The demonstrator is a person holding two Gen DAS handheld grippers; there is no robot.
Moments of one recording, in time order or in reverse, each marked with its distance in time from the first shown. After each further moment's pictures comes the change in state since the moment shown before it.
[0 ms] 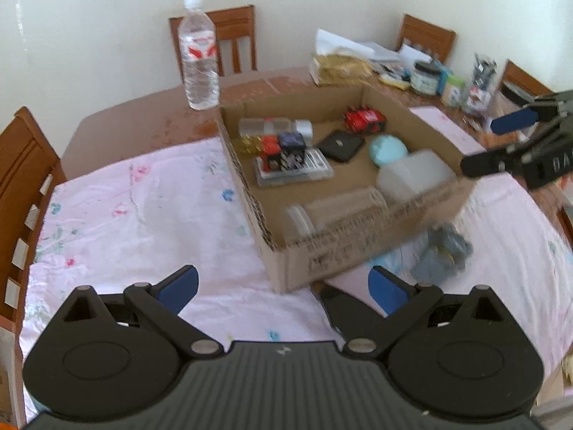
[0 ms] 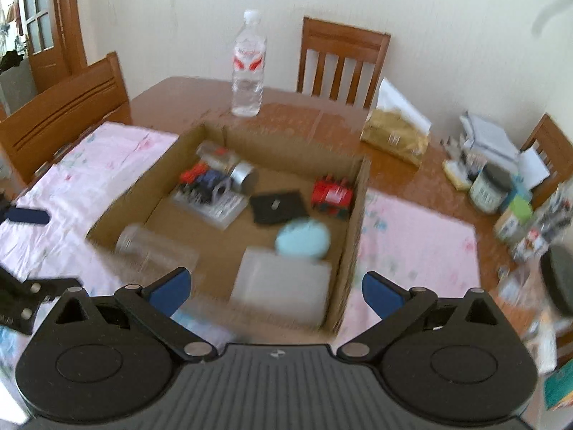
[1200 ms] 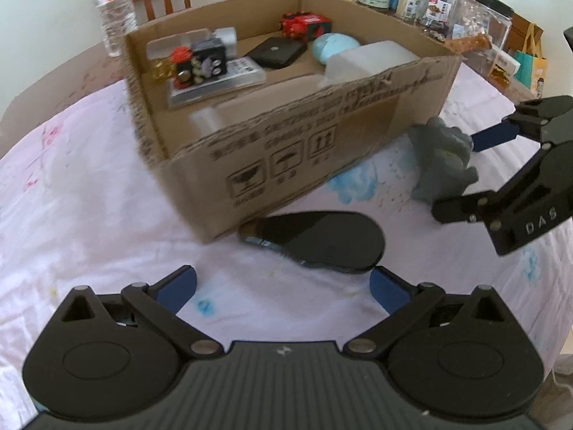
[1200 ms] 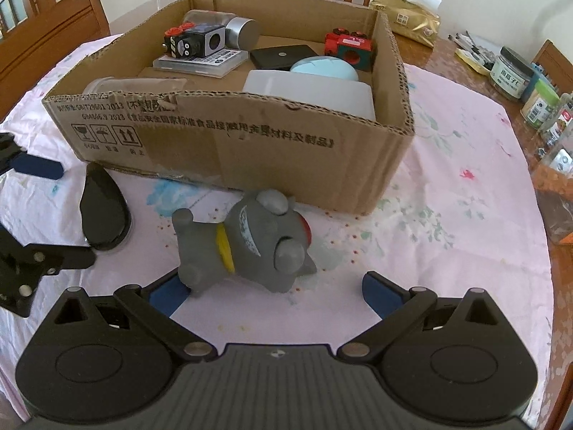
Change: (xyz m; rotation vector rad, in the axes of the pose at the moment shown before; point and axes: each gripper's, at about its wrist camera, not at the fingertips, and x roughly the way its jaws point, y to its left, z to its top) left arm 0.076 -0.035 -0.035 0.144 0.157 -0.113; right arm 0.065 0.010 -0.088 0.074 0.183 -0.008
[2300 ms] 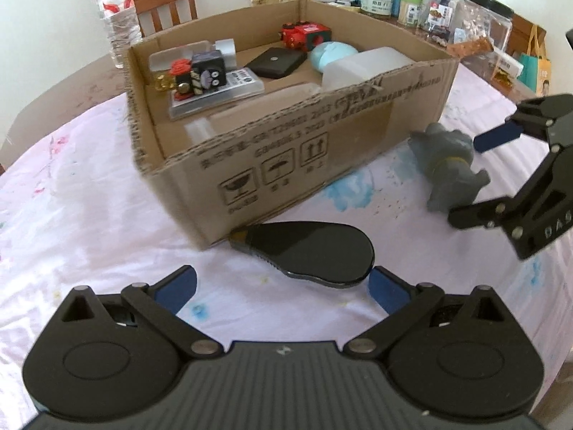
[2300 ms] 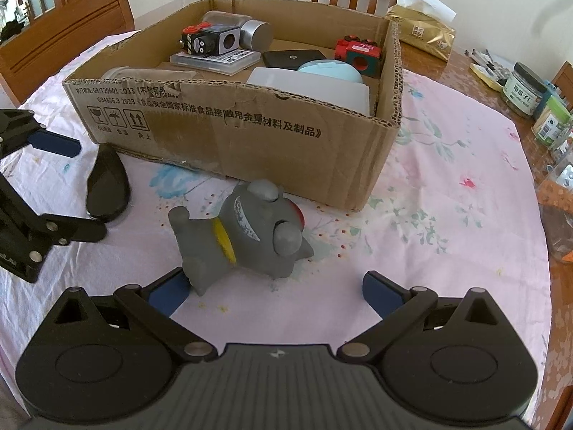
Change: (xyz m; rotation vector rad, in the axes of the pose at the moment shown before) left arm -0.002 -0.005 -0.003 0.007 -0.029 0.049; right arm -0.004 -0.009 -0.010 -0.078 -0.030 0.045
